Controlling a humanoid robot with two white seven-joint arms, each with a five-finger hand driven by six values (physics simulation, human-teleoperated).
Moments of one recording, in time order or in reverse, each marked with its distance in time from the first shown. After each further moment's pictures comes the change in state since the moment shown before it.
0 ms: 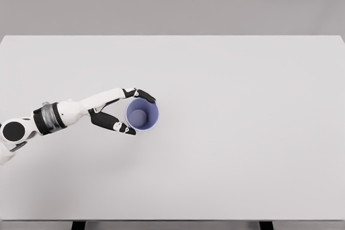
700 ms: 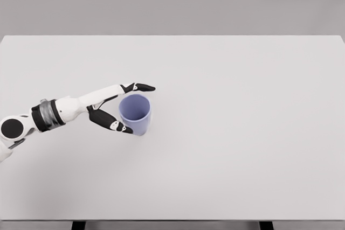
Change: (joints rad) left arm -0.015 0.004 0.000 0.008 -0.002 0.000 0.001; right arm 0.000 0.000 0.000 0.000 0.000 0.000 0.000
